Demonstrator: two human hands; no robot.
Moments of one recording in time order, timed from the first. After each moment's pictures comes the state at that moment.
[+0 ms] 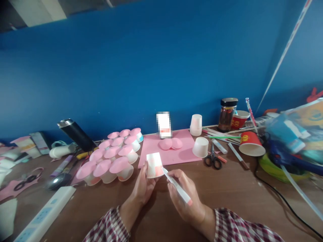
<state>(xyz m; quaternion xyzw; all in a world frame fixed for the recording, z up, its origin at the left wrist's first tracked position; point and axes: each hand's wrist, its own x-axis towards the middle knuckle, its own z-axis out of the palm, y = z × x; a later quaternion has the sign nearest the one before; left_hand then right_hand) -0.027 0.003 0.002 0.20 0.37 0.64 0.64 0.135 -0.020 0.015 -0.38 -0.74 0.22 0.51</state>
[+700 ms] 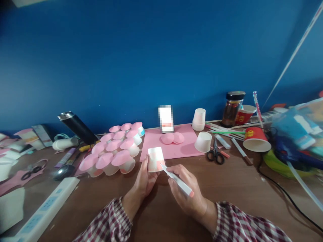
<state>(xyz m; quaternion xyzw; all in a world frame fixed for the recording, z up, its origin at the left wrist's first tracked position) -0.026 0.002 0.008 0.19 0.36 0.64 0.65 0.138 -0.018 0.018 -0.32 -0.77 0.22 0.51</state>
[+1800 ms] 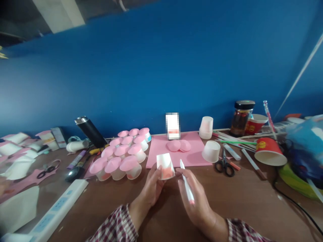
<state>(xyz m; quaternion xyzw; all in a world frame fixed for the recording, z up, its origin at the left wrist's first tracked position) -0.024 -0.006 0.009 0.32 0.30 0.64 0.63 0.131 -0.008 0.006 -0.35 -0.74 0.21 0.53</state>
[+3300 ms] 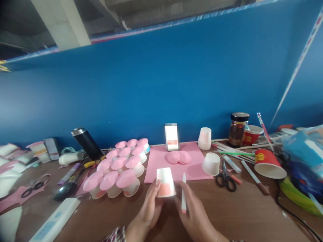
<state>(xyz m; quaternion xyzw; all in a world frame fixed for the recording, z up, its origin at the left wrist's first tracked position) -0.027 -0.003 -0.008 0.22 0.33 0.65 0.64 0.131 0.003 -0.016 -0.40 -0.77 0.28 0.41</state>
